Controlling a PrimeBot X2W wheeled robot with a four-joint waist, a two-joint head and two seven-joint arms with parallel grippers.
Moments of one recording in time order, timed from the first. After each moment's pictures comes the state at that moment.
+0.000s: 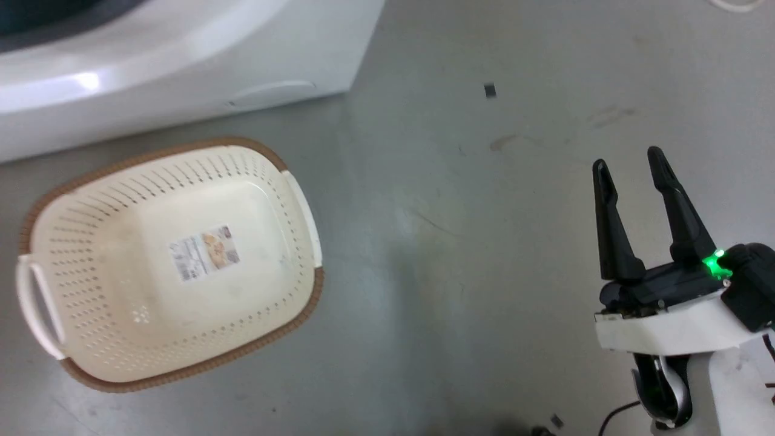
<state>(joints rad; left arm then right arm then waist) -1.39 0.59 -0.43 1.04 -0.46 -0.13 -0.14 -0.24 -0.05 0.04 -0.06 0.21 0.13 -0.26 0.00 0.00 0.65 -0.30</state>
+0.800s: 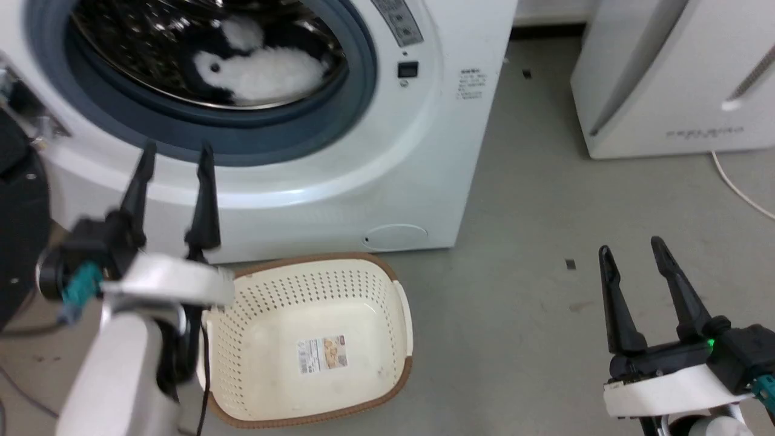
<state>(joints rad) -0.41 0.31 -0.17 0.20 -0.39 0.06 -0.26 -0.05 -0.05 -0.01 -0.04 0.10 0.13 -0.26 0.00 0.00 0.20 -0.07</state>
